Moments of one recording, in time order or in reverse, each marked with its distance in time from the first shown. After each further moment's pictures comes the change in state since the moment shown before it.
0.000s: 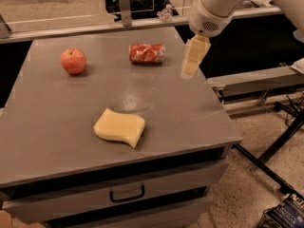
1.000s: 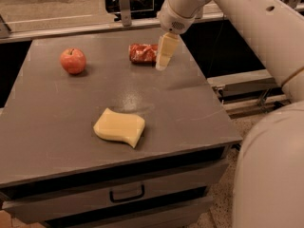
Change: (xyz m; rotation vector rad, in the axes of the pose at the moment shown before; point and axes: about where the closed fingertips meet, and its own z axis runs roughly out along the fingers) arm -0.052 -0.054 0.079 -0.025 -0.107 -0.084
